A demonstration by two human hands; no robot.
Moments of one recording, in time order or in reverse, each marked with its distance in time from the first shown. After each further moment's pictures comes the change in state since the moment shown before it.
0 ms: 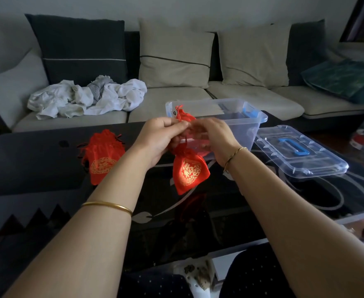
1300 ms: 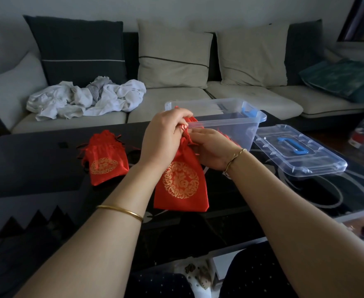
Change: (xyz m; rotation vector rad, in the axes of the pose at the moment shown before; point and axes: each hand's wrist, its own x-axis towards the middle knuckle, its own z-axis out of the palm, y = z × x) left_hand -0.002 -0.011 0.006 0.738 0.278 0.763; right_hand 0.007 0.021 -0.002 0.128 -0.345 0.156
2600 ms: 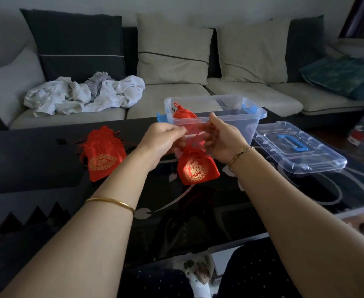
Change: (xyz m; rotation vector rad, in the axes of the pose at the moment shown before) left_hand -0.002 -0.006 -0.001 -0.551 -0.377 -0.774; right_hand 0.005 0.001 -0.025 0.332 0.358 -0.043
